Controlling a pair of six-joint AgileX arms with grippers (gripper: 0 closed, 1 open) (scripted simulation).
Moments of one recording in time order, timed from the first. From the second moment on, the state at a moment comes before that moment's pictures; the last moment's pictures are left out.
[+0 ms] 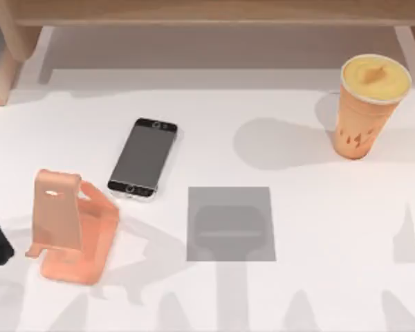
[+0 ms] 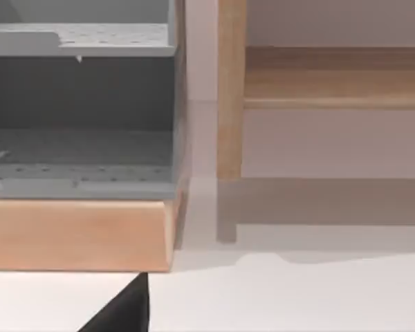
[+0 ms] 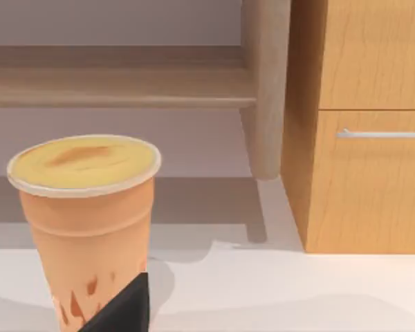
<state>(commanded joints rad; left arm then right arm) 0.00 0.00 0.00 0.00 0.00 0.00 0.00 0.00 0.00 0.00 0.00 0.00</state>
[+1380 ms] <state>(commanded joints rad) 0.37 1.47 0.99 -0.98 0.00 1.43 0.00 0.00 0.00 0.00 0.00 0.00</state>
